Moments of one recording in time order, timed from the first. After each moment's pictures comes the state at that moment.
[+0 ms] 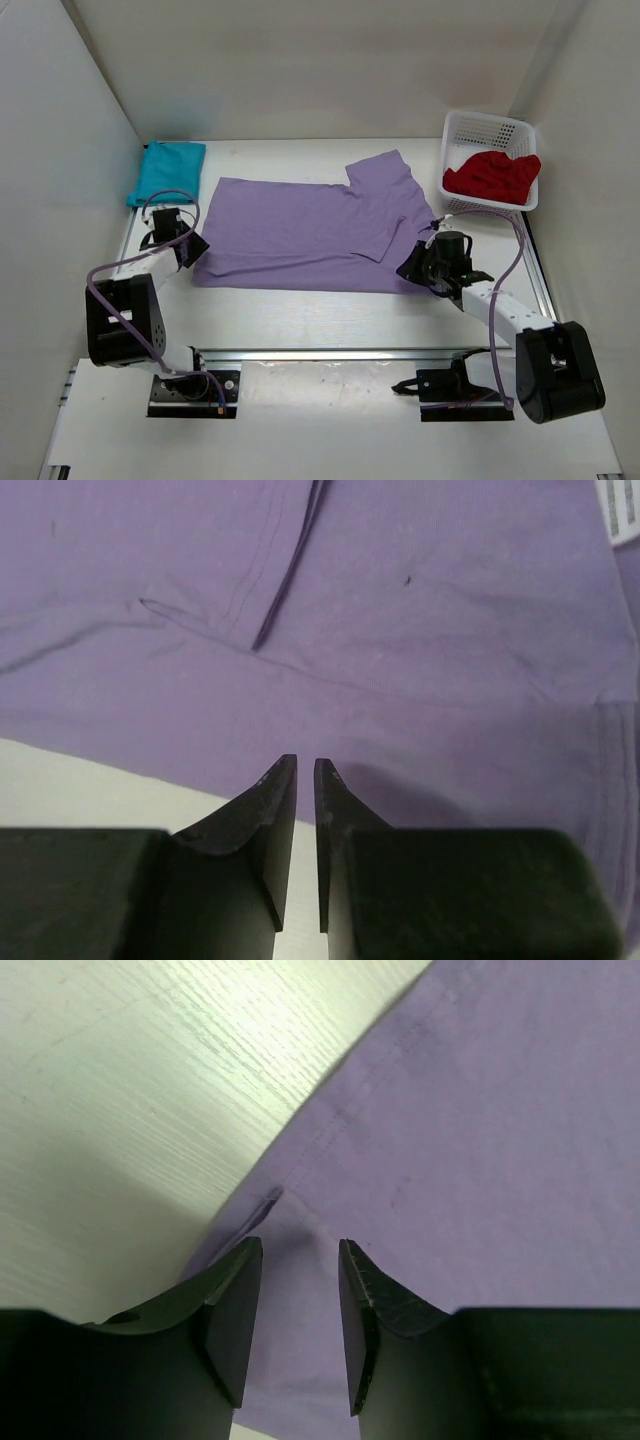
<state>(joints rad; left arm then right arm) 0.15 1.45 0.70 -0.11 -0.02 -0.65 0.21 1.13 0.44 -0.03 -0.21 0.52</state>
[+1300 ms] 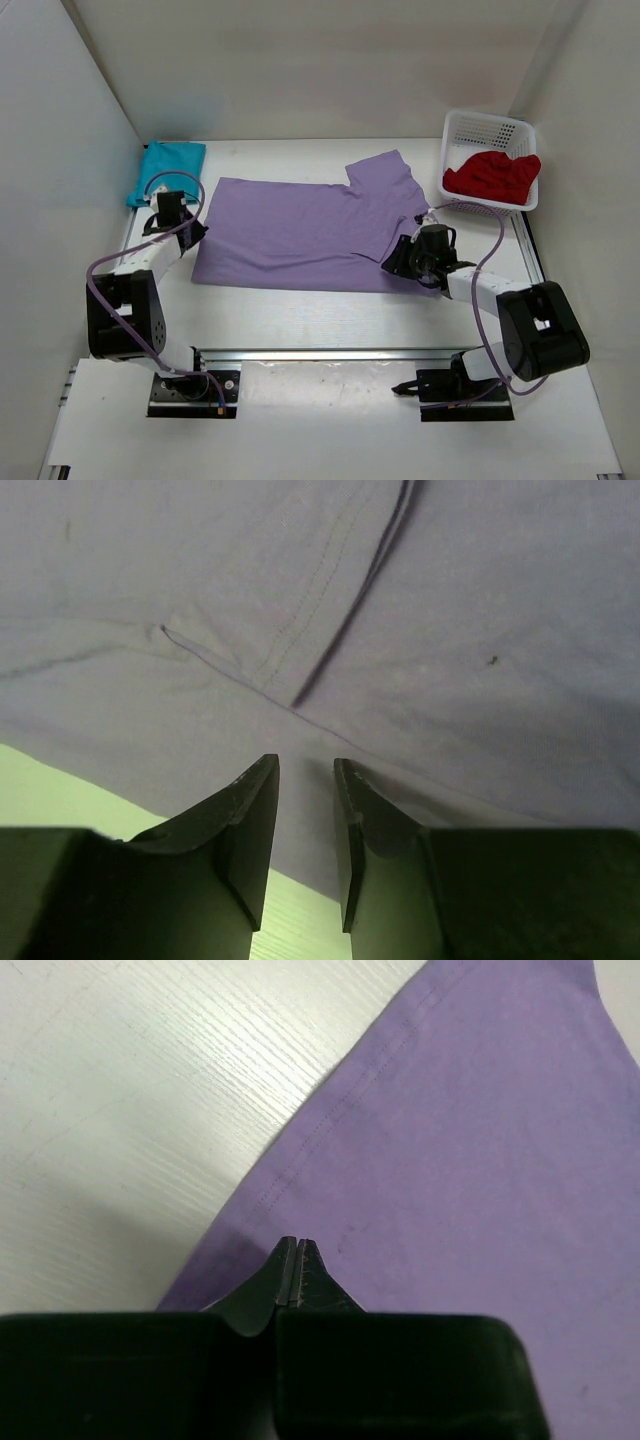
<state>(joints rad) 0.09 1.49 0.84 -0.15 -0.12 -0.60 0.27 1.38 0.50 0.15 -0.25 0.52</state>
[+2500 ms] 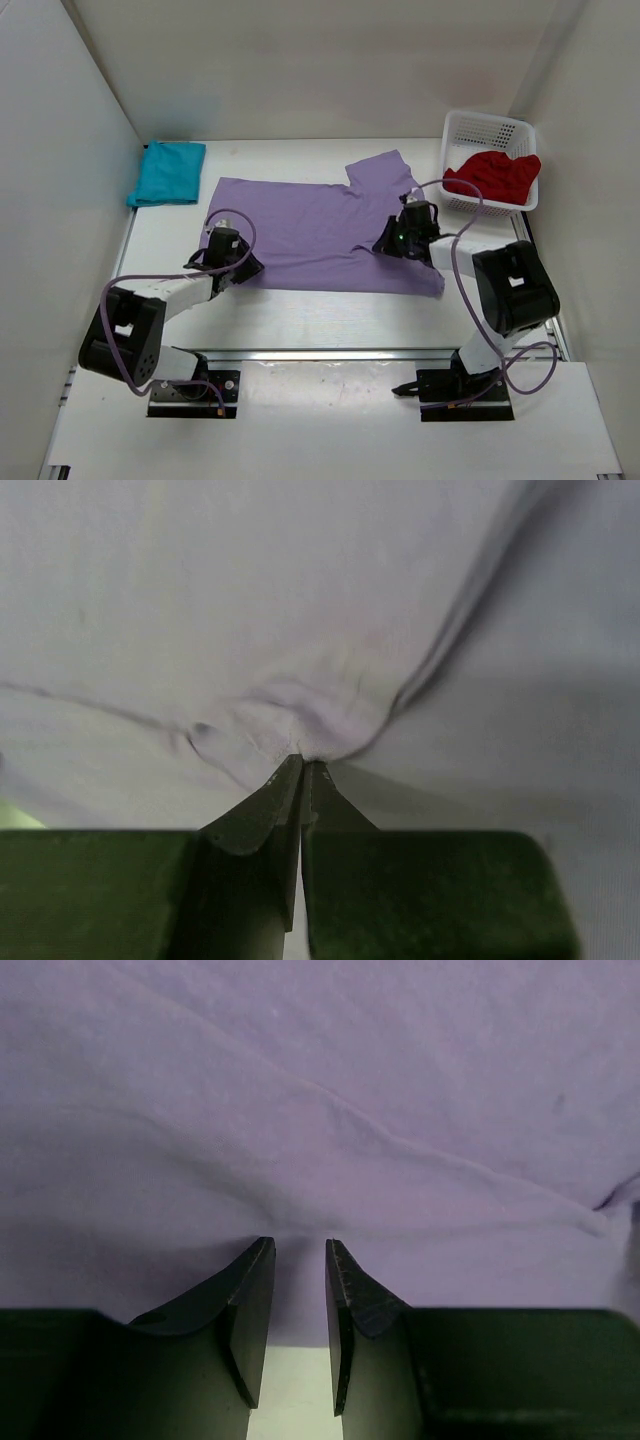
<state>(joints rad) -0.30 1.37 0.53 0.04 0.00 -0.78 0.30 1.63 0.73 0.14 -0.24 0.53</state>
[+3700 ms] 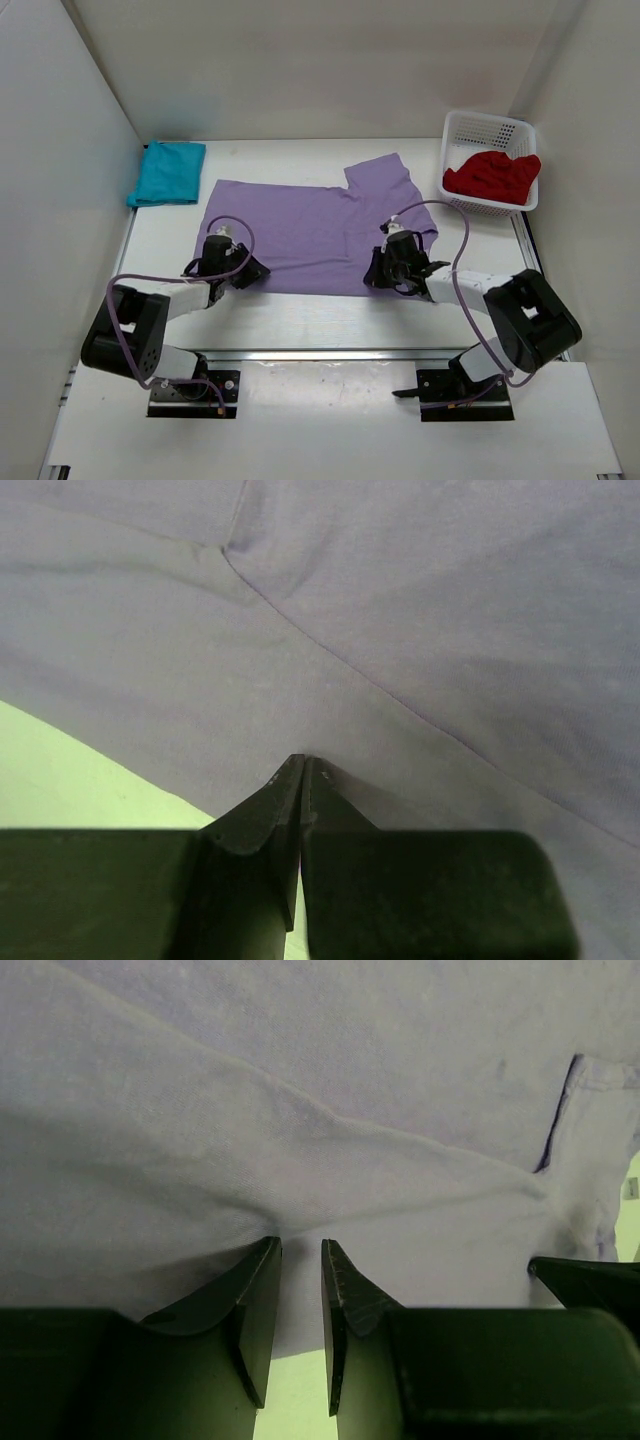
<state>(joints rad) -0.26 1.41 0.43 0.23 0.19 -0.79 0.51 1.47 0.58 0.10 -0.15 0.48</state>
